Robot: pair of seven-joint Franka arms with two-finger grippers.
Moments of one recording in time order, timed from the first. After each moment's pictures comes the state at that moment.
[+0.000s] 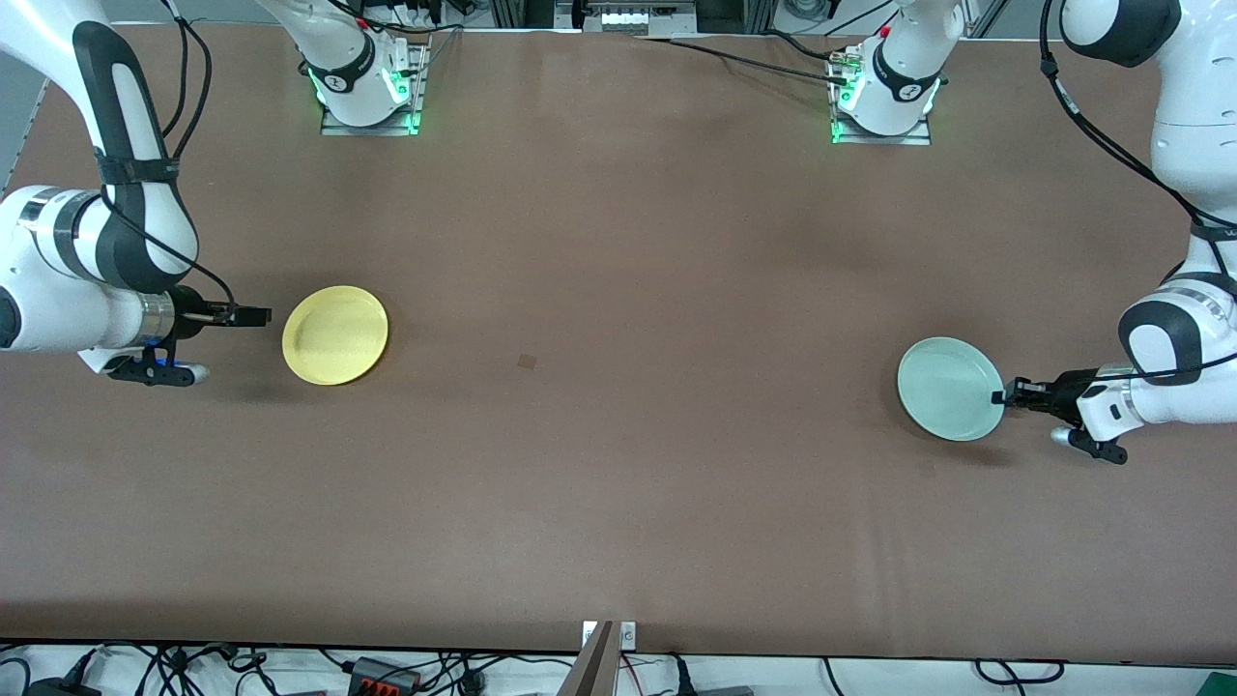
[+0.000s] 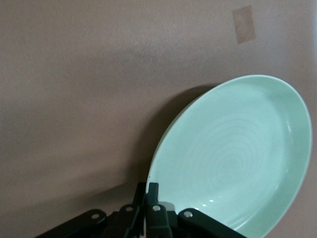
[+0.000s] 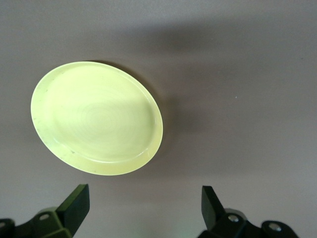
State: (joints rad) left arm 0.36 0.78 -0.06 -1.55 -0.30 2.03 0.72; right arm -0.08 0.38 -0.05 -1.84 0.04 1.83 -0.04
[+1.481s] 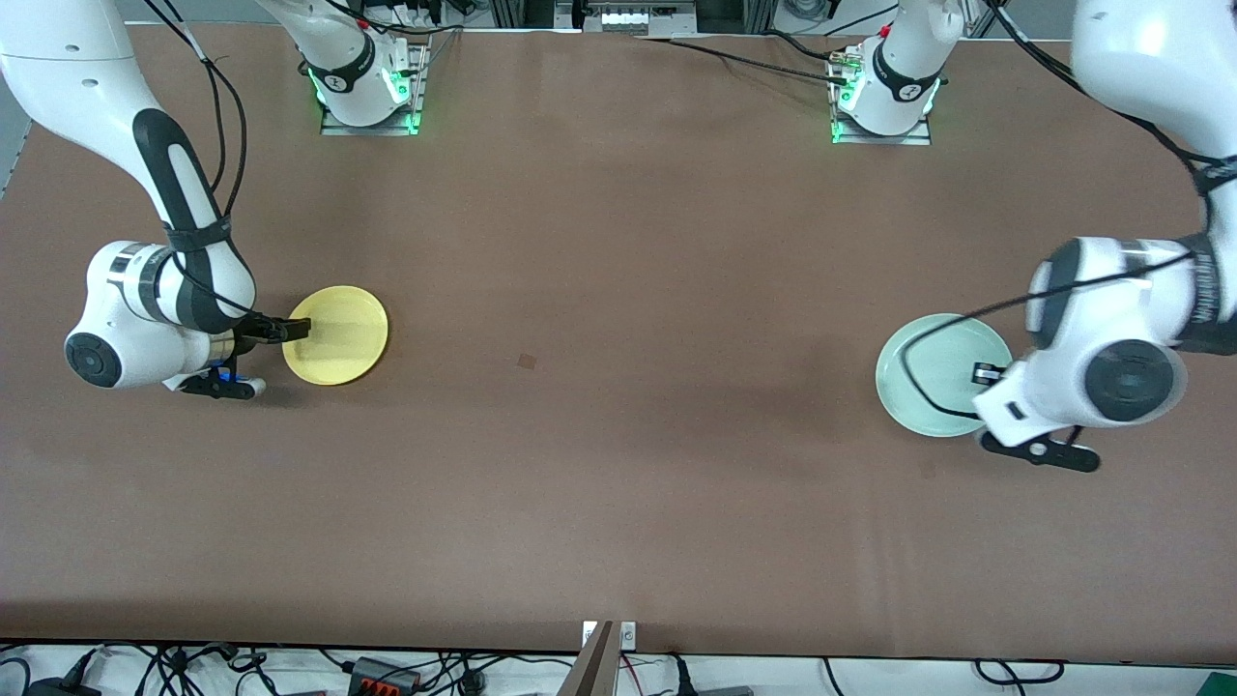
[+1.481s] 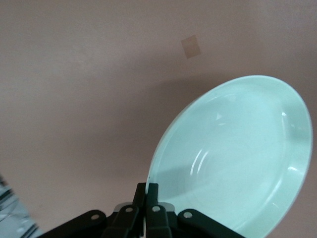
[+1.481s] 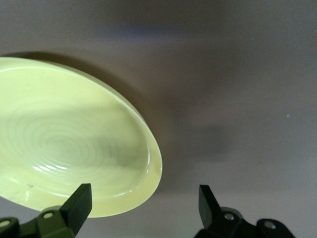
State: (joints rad) left arm -0.08 0.55 -0.07 -1.39 0.38 1.62 -0.01; right arm -0.08 0.57 -0.04 -1.84 0.04 1.92 -0.04
